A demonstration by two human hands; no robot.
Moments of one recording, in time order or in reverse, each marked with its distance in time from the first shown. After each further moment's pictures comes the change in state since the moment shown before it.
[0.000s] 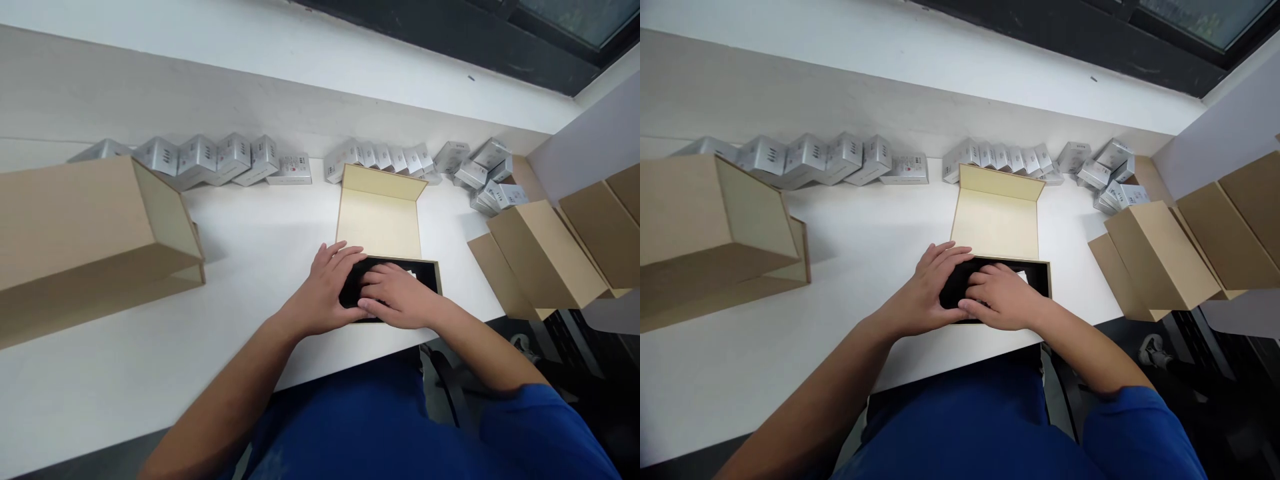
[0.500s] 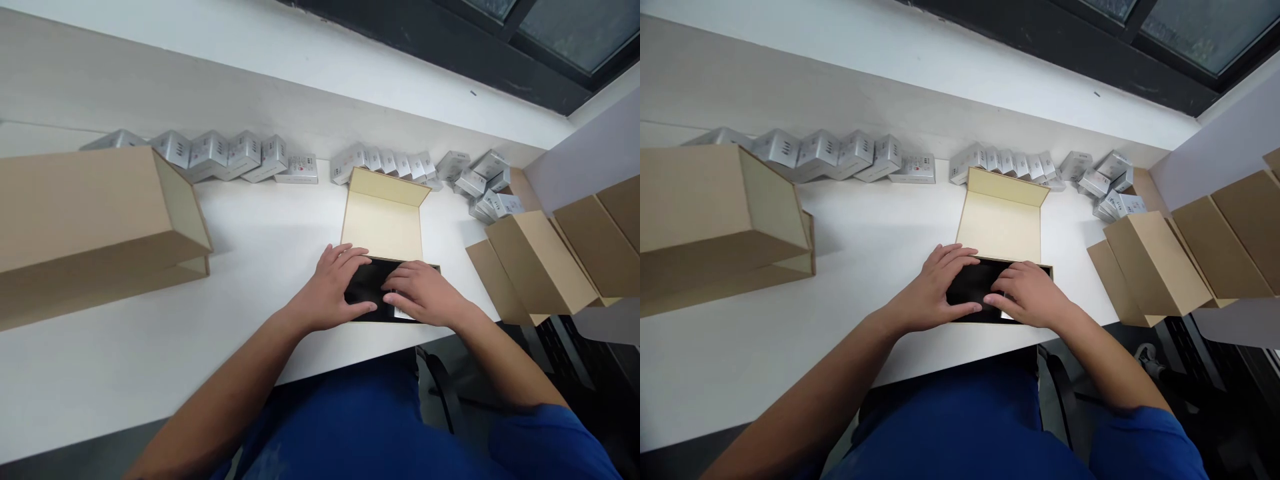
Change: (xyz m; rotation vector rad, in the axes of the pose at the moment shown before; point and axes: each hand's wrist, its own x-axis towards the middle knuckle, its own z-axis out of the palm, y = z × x) left_hand 0.003 0.002 0.004 -0.039 -0.008 -0.034; right_hand -0.034 0.006 -0.020 -0.097 0.081 0.096
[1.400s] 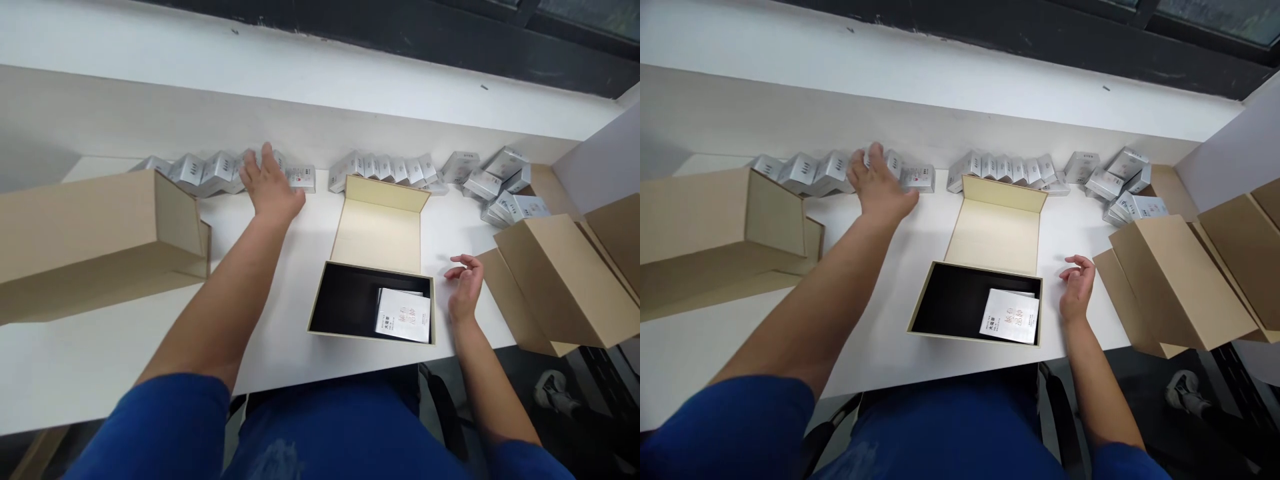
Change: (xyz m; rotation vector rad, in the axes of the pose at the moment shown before) left_hand 0.126 -0.099 -0.095 0.530 0.645 -0.574; right_hand -0.039 0.144 0.095 0.615 1.235 0.424
